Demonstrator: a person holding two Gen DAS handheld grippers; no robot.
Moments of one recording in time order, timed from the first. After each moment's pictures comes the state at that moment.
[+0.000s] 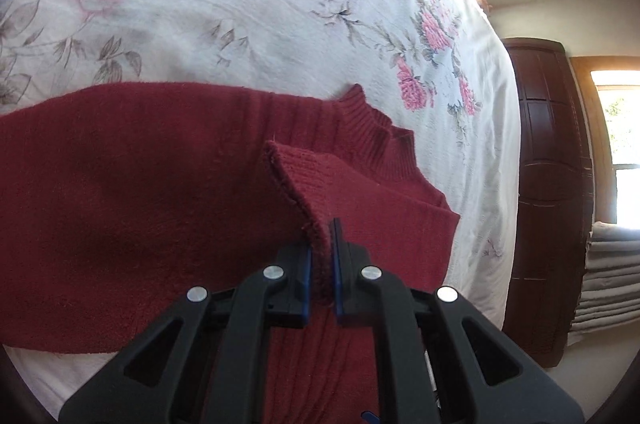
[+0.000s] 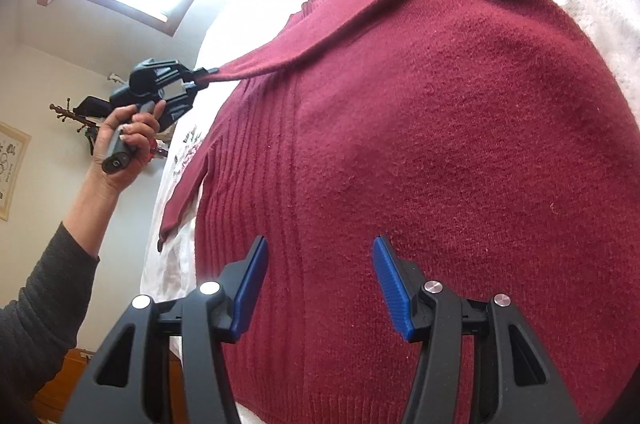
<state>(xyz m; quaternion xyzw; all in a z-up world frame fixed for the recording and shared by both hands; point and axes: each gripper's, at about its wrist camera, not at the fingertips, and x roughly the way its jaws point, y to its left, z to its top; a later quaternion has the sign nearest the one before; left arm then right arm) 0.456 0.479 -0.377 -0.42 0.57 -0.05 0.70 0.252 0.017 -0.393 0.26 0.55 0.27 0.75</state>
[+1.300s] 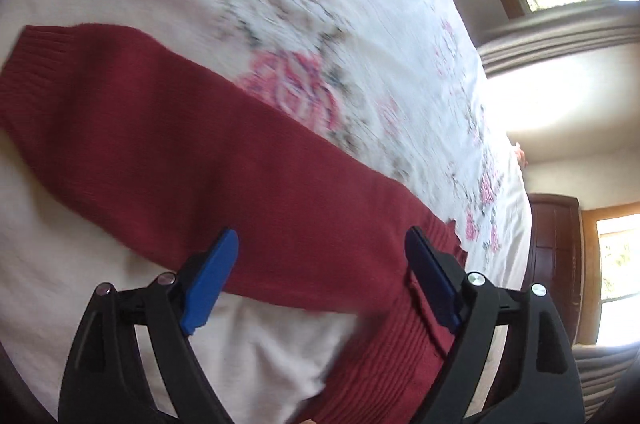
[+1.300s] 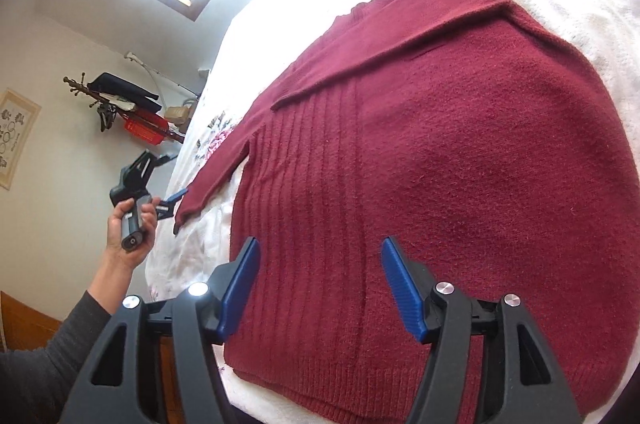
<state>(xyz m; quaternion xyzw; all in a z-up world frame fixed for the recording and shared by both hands) 0.191 0.698 -0.344 -0.54 0.40 0.19 0.72 0.239 0.057 -0.334 0.22 0.54 0.30 0.75</state>
